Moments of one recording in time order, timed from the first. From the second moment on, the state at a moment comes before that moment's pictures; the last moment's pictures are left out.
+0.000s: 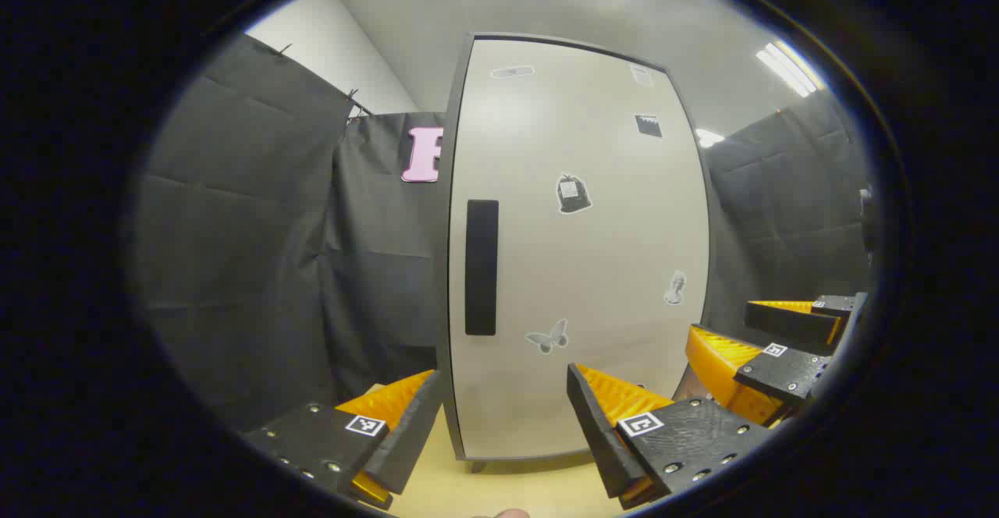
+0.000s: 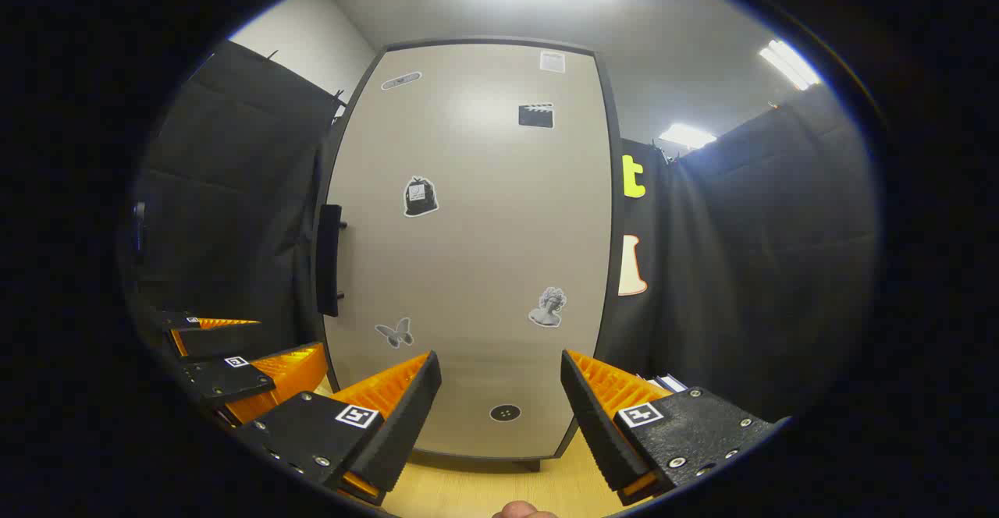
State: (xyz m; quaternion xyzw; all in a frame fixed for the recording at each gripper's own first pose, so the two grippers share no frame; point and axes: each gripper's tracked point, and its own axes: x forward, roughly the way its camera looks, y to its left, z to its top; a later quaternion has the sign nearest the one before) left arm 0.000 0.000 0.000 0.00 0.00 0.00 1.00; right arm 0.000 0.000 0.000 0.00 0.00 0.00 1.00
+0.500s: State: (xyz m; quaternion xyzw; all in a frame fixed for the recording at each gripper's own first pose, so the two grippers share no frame) left arm -0.011 0.011 0.000 0.01 0.00 0.00 1.00; right arm -0.003 0.006 -0.003 0.00 0.01 0.00 1.00
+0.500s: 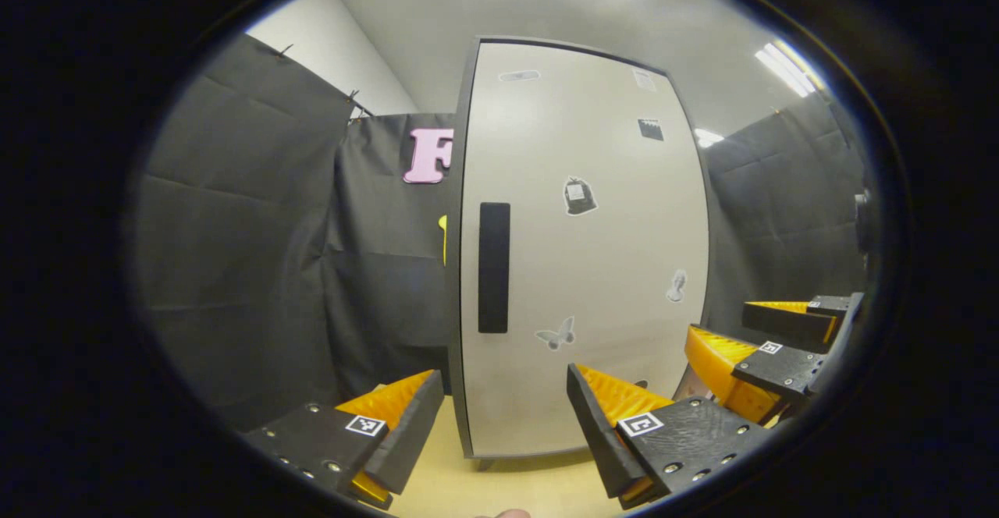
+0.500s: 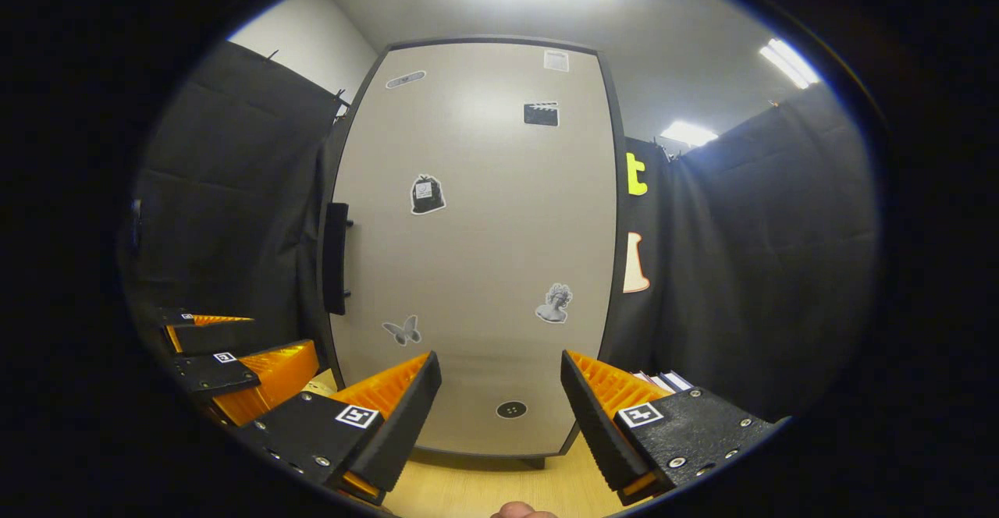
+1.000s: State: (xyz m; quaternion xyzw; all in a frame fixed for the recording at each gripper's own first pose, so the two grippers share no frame) left arm -0.025 0.012 0.003 0.01 0.00 -0.01 1.00; right arm -0.008 0.015 -0.002 0.01 0.01 0.01 1.00
